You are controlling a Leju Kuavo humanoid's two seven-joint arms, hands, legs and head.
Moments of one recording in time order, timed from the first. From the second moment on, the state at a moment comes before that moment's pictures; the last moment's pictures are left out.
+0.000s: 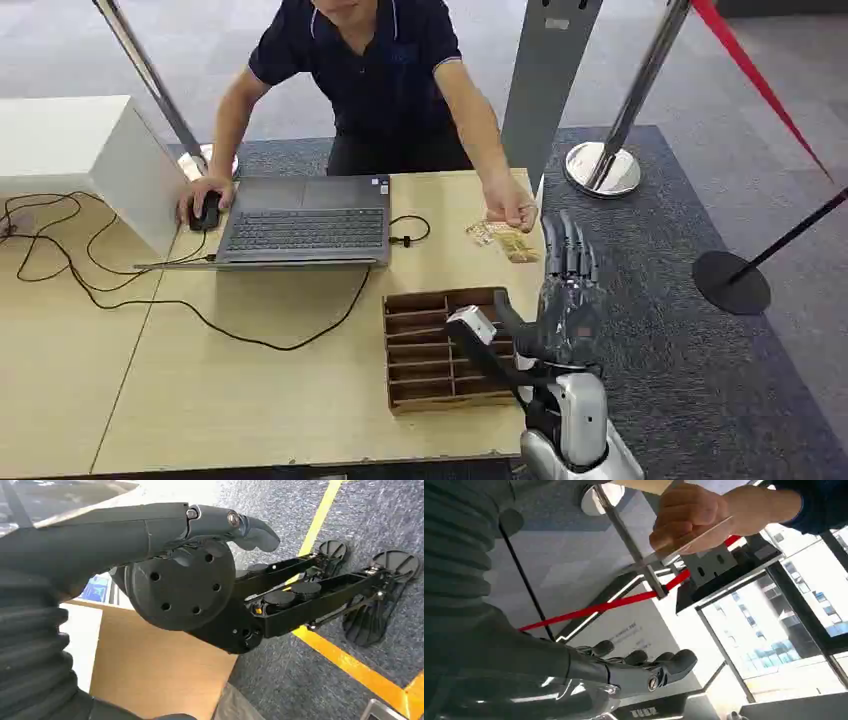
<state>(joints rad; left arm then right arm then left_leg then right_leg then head) -0.09 -0.01 0.87 -0.17 0.67 0.64 0.45 -0.06 -0.05 0.41 -1.69 1.29 -0.70 0.28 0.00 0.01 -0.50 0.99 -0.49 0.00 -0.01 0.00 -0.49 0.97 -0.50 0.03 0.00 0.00</state>
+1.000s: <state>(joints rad) -0.09 0.00 0.87 -0.17 0.67 0.64 0.44 -0.03 -0.06 0.38 -1.70 1.26 -0.70 0.21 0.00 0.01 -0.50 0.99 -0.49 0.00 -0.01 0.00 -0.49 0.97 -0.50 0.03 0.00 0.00</state>
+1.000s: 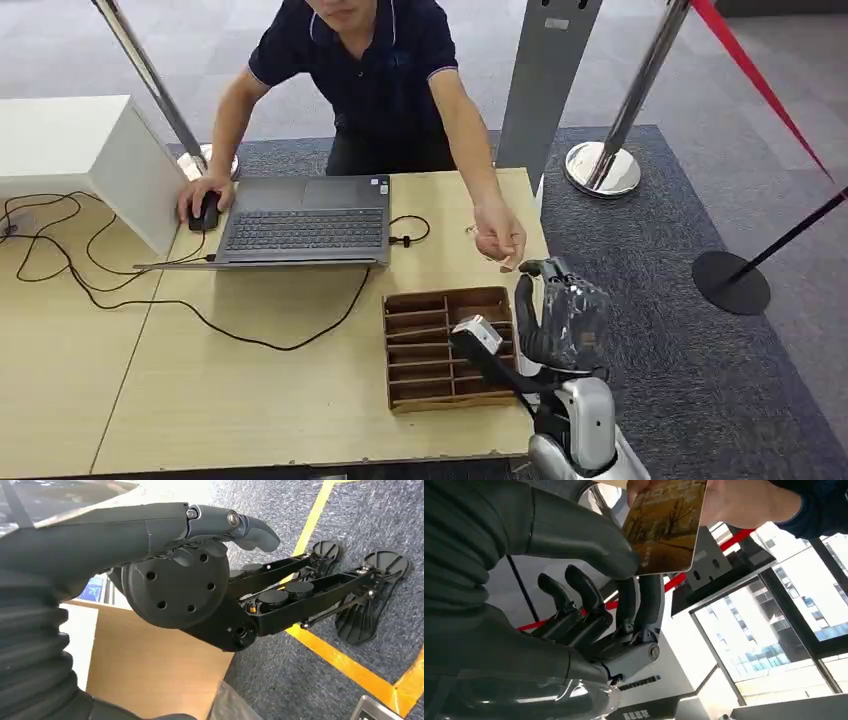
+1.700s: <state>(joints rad) -0.09 0.01 0.87 -0.16 0.67 0.64 0.43 0.01 -0.05 0.31 -1.73 1.27 -0.70 0.19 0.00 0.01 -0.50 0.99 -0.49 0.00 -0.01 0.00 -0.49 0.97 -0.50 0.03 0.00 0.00</state>
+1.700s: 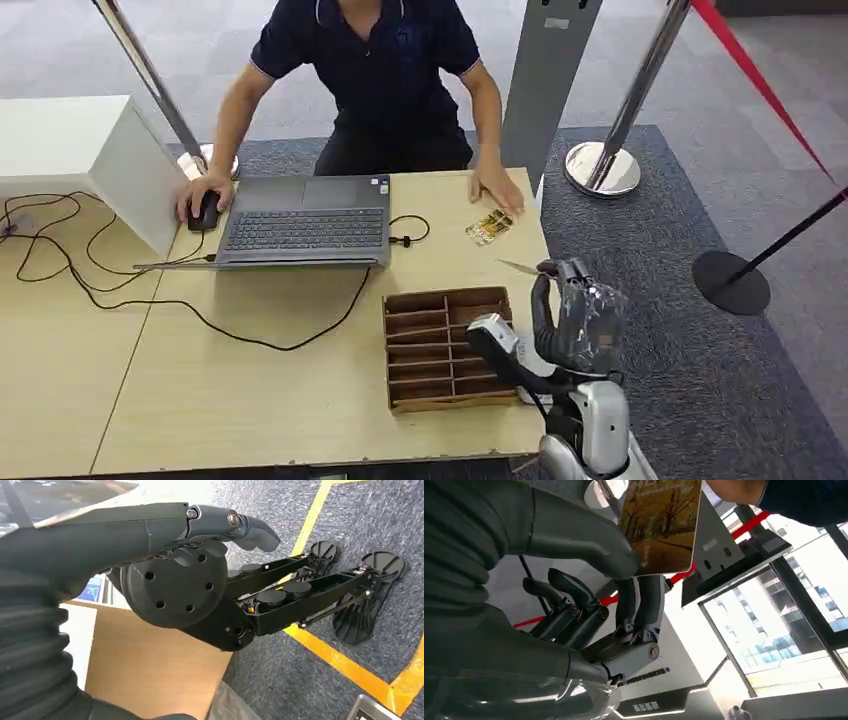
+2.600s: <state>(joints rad) -0.09 0.01 0.89 -0.16 0.67 0.64 0.45 0.11 -0.08 0.15 -1.80 1.33 -0.70 0.29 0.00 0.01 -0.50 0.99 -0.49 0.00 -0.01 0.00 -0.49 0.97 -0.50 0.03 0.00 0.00</state>
